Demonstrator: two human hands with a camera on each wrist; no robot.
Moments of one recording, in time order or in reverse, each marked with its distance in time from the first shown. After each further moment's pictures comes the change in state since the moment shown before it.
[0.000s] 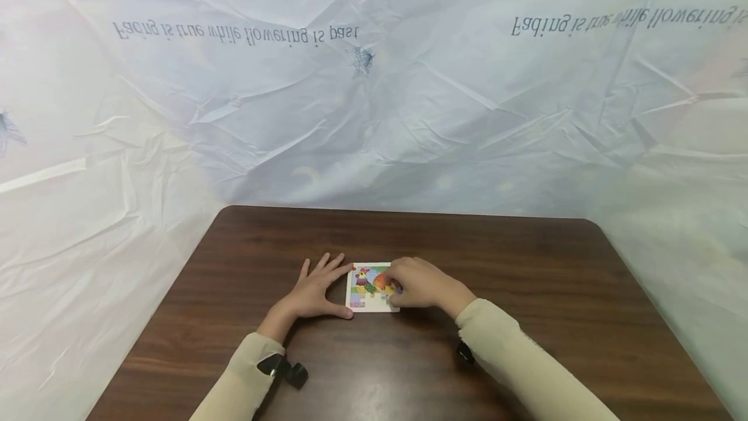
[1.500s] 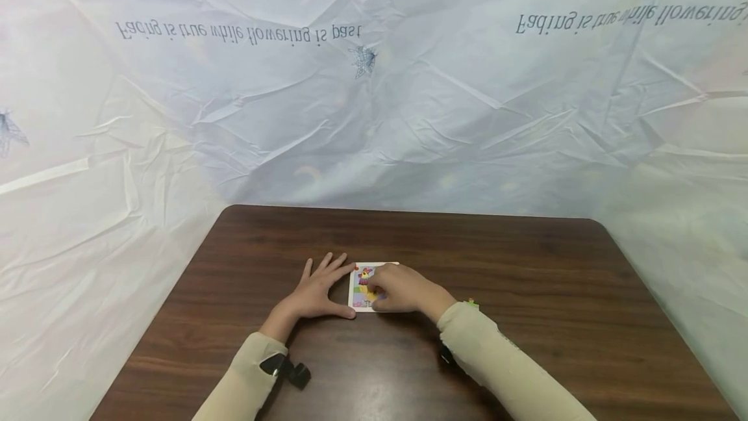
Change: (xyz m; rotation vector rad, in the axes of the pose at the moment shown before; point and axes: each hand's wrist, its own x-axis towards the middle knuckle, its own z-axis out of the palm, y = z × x) left_hand -0.002 0.001 -0.001 -0.011 -0.013 -0.009; right_hand 0.031 -0.011 0.025 0.009 -0.022 -0.072
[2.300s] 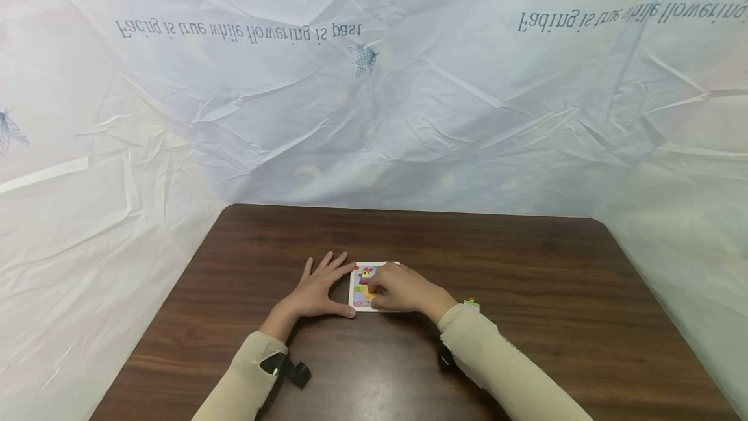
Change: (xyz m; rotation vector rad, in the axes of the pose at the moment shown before) left_hand 0.000 0.001 -0.001 0.010 -0.005 -0.007; right_hand -0.002 0.000 0.003 0.047 0.032 -0.008
